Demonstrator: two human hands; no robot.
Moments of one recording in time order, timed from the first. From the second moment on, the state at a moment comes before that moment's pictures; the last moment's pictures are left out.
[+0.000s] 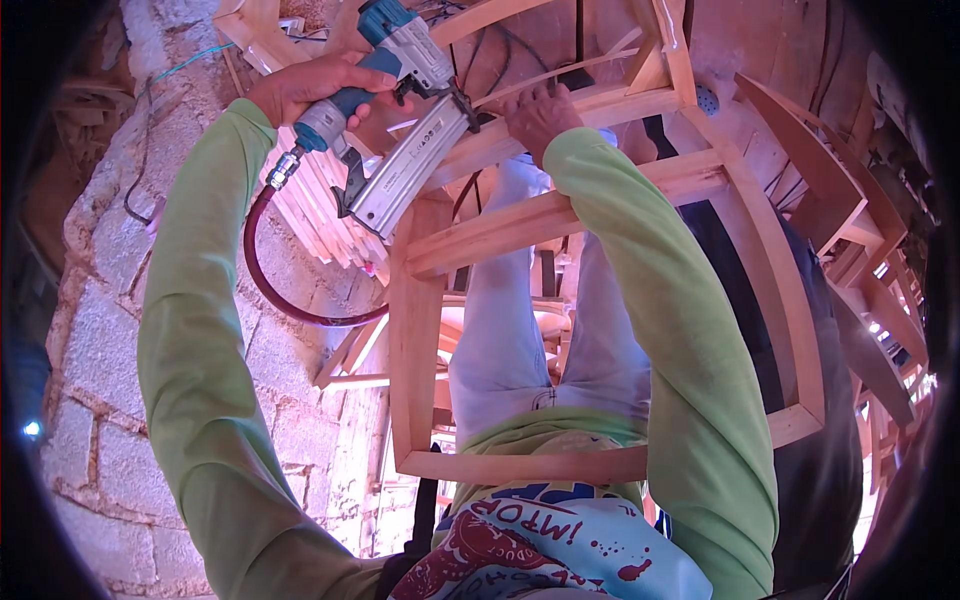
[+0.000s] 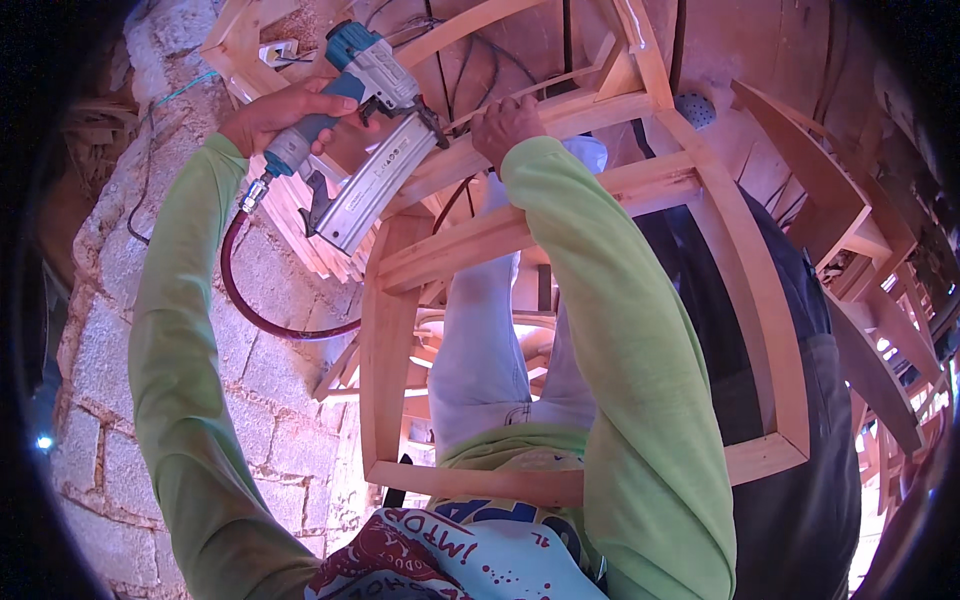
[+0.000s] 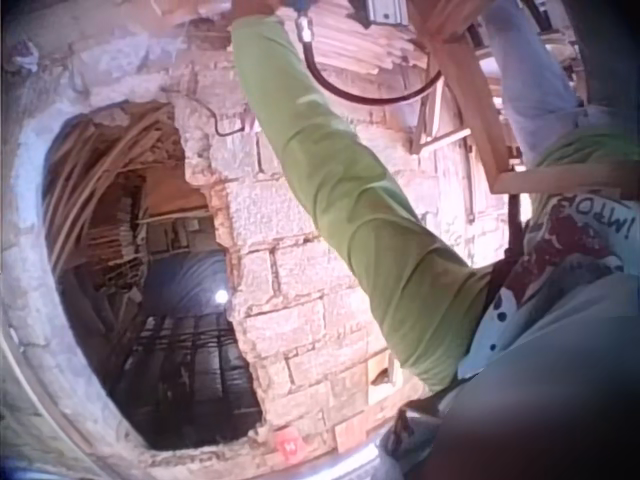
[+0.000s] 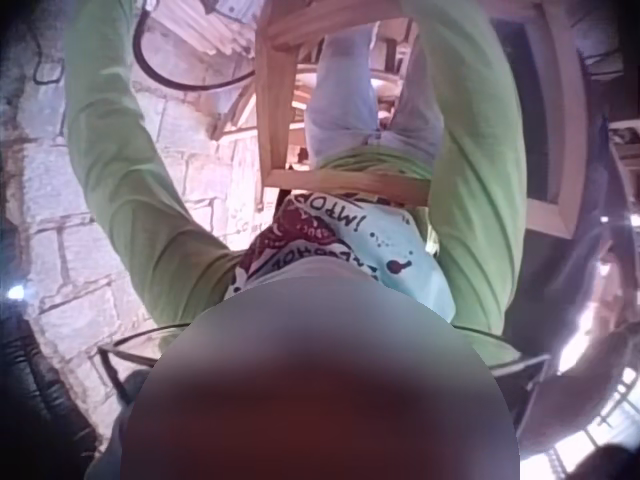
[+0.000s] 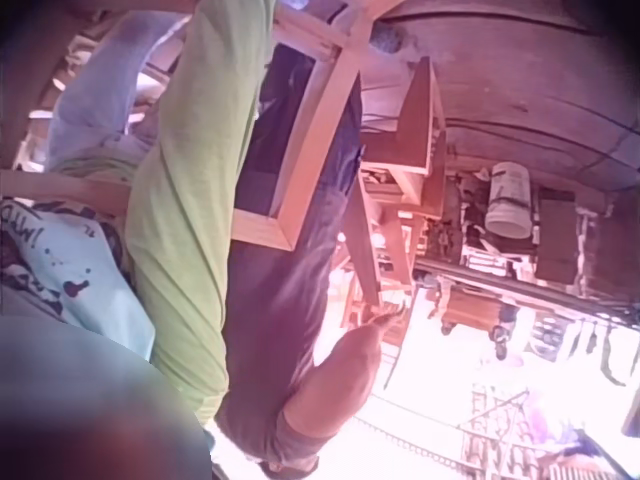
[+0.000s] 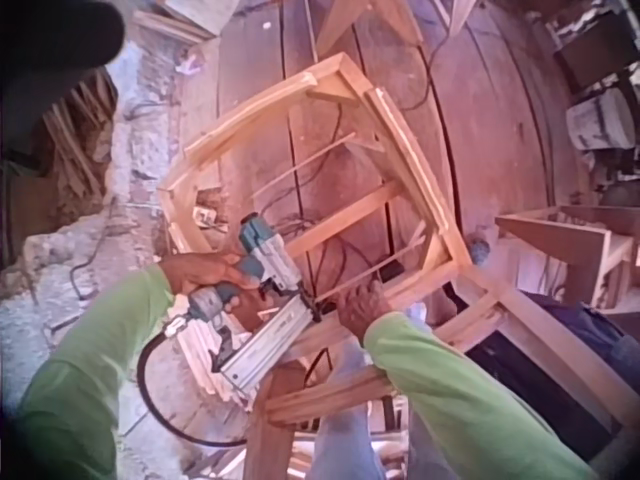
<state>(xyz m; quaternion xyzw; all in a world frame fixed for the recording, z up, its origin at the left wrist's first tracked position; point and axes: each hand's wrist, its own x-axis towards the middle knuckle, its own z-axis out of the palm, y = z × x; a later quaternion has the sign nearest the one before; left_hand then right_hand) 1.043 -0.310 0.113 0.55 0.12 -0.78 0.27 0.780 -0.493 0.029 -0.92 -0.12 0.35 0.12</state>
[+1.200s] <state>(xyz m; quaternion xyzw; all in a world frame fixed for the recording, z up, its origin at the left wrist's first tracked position) 1.050 -0.248 0.228 0.61 0.10 -0.69 0.38 0.796 -0.476 0.023 -0.91 -0.06 0.32 0.25</state>
